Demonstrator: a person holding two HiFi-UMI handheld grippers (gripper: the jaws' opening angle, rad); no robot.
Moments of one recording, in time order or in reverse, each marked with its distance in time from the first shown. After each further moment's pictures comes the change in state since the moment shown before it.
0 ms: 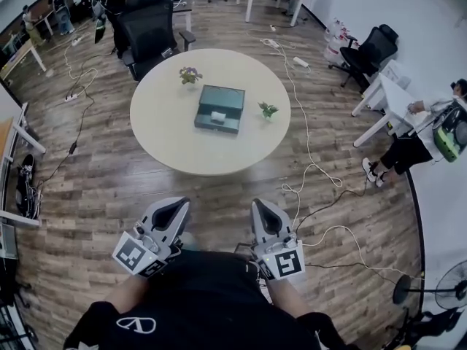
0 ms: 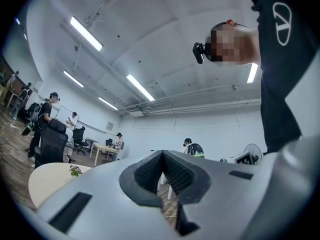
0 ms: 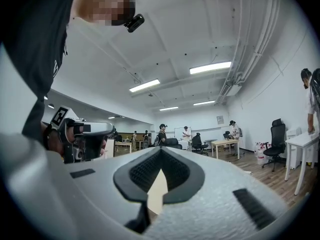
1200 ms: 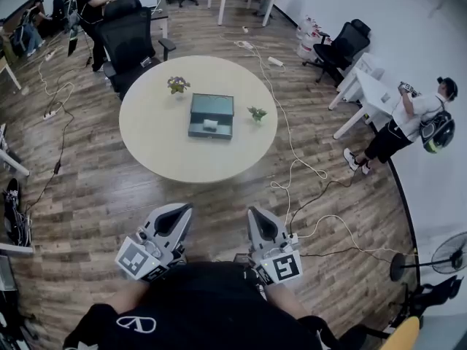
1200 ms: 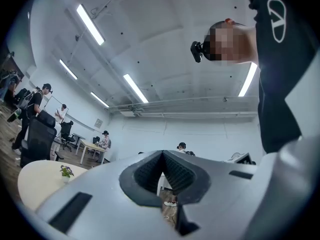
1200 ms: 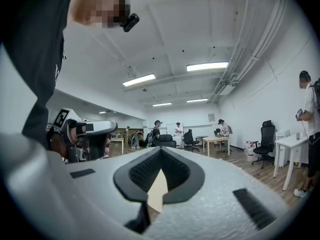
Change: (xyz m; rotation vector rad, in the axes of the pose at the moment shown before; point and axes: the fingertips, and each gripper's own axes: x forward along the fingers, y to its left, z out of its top) left arm -0.048 0.052 0.026 -0.095 0.008 -0.162; right arm 0.036 0.076 0.014 -0.008 0.064 -0.105
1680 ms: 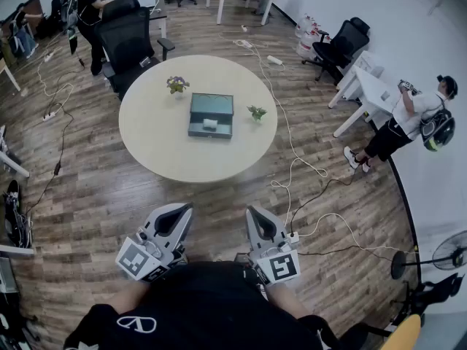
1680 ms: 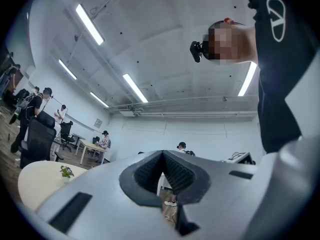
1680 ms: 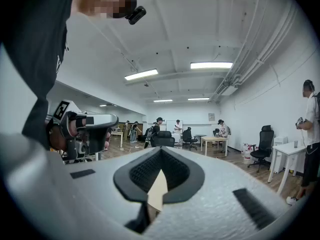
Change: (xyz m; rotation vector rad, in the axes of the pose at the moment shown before) left arm -0.001 0.002 -0.002 0.004 0.001 -0.002; right arm 0.005 0.003 -0.008 -0.061 0.051 -0.012
